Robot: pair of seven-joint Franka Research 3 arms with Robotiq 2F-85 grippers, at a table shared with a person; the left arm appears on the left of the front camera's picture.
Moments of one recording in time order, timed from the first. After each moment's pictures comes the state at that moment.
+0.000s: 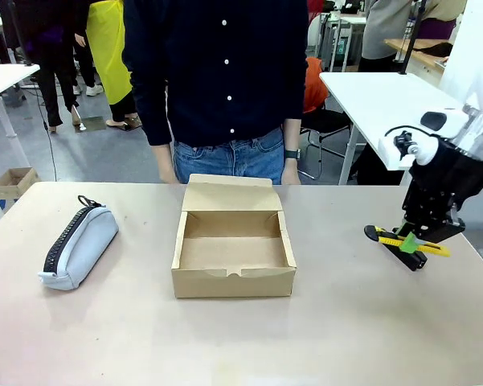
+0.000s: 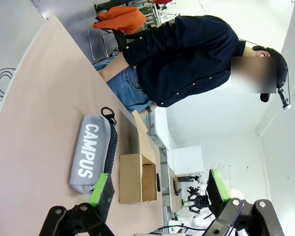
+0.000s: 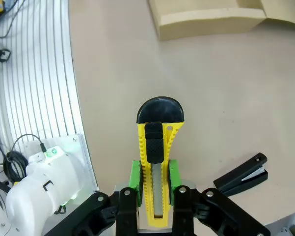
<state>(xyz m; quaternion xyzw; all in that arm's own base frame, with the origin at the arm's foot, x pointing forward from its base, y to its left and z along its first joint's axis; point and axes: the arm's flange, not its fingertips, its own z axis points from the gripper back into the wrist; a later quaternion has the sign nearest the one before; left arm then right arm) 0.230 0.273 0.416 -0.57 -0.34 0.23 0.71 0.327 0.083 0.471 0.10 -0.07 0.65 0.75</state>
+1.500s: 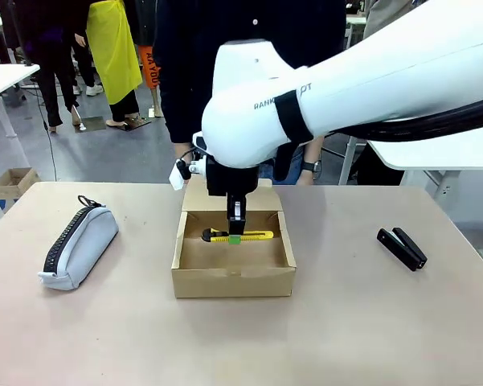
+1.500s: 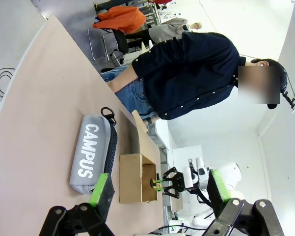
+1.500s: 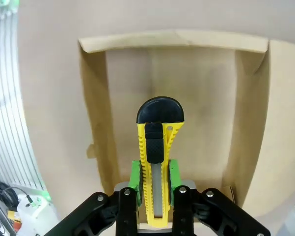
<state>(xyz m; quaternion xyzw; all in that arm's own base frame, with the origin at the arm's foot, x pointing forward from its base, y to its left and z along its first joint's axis) 0.231 0.273 0.416 -0.57 -0.34 0.23 0.71 0.427 0.397 0.400 0.03 0.01 0.70 0.71</state>
